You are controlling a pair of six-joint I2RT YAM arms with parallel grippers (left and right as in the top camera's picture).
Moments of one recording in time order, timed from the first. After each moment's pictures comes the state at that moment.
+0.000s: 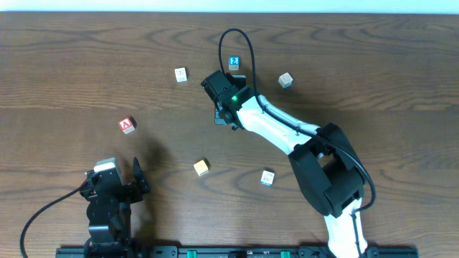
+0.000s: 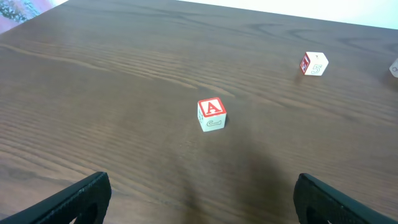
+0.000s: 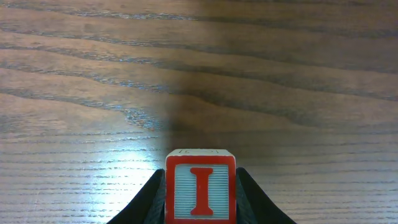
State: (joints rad) left arm 0.01 0.01 0.15 -0.53 -0.19 -0.12; right arm 0.68 2.14 1.54 -0.65 0.25 0.67
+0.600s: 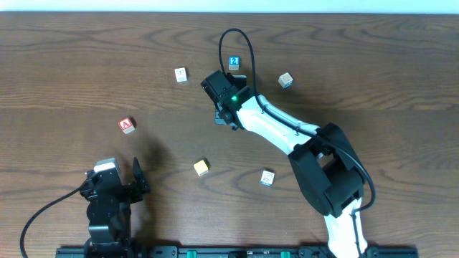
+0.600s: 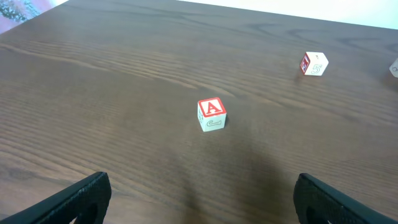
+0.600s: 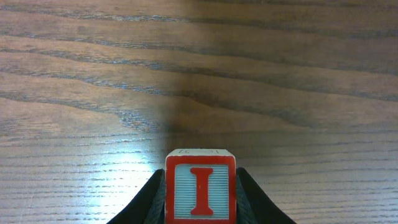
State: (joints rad) left arm 0.01 0.01 0.15 -0.53 -0.19 -0.12; right arm 0.68 2.14 1.54 -0.65 0.27 0.68
